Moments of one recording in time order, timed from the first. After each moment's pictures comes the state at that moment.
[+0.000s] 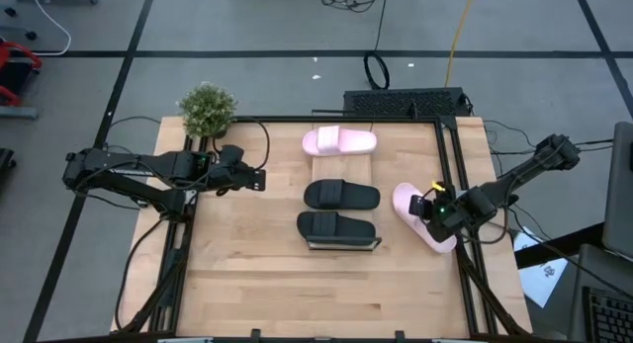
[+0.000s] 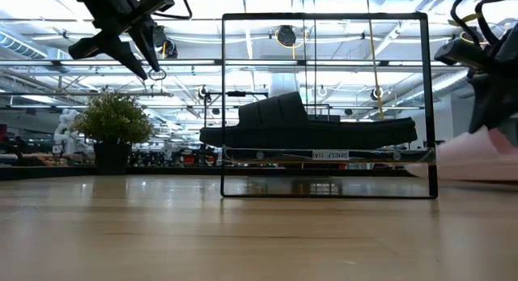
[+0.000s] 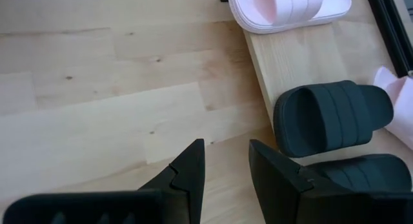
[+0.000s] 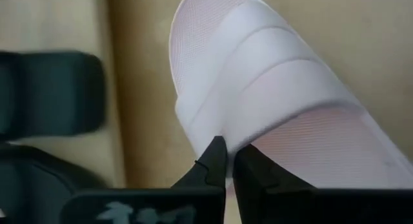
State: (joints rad) left arm -0.01 1.08 0.95 -0.86 -0.39 -1.28; right arm 0.54 0.84 0.53 -1.07 0.48 2.25
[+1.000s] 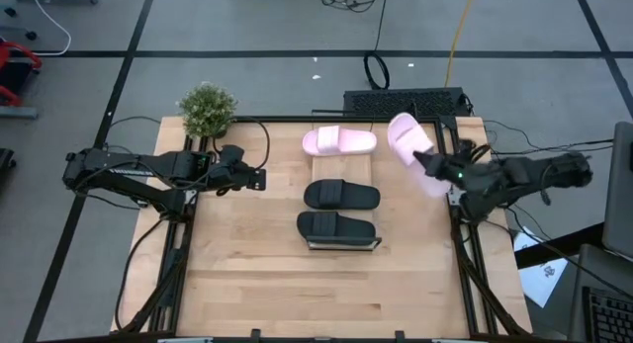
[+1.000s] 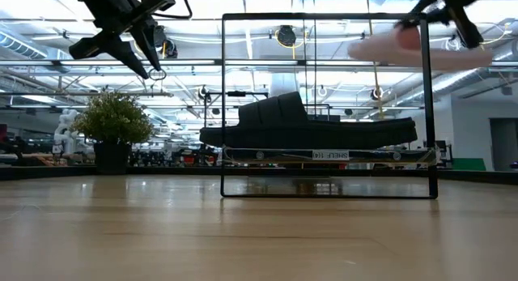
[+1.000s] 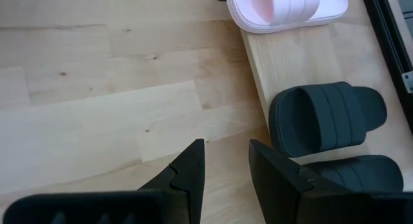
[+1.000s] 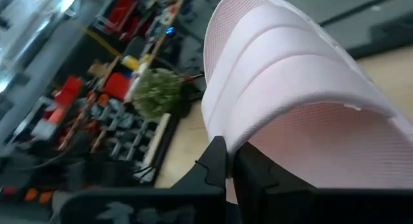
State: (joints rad) left arm -0.01 1.08 0.95 -0.85 -0.38 -1.29; right arm 0.23 0.58 0.75 -0.66 0.87 1.29
